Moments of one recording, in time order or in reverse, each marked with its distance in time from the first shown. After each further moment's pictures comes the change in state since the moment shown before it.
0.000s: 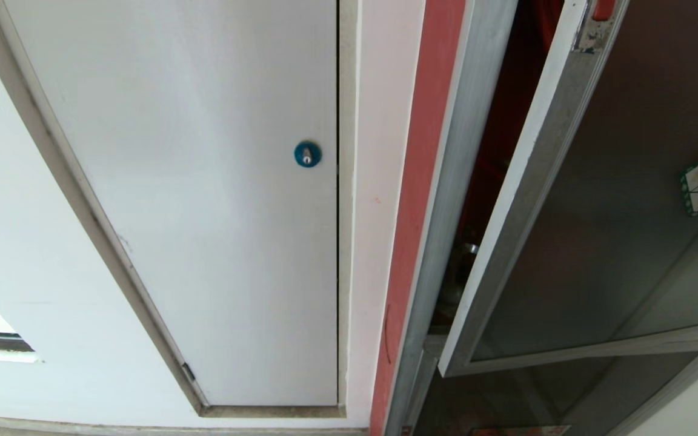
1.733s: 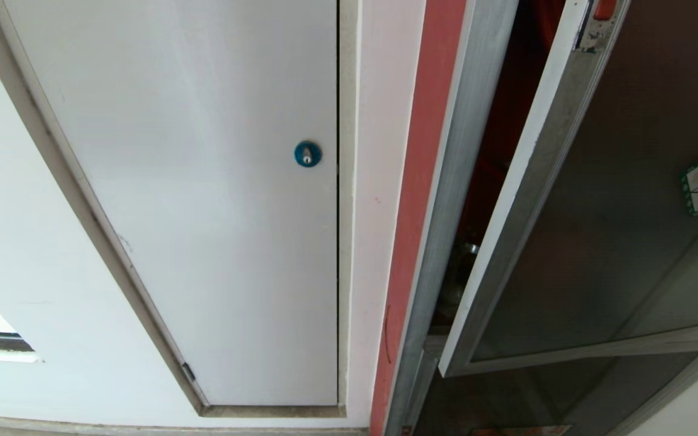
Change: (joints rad) left arm 0.000 0.000 0.000 0.000 0.000 -0.001; right arm -0.009 -0.231 0.565 0.145 0.432 0.241
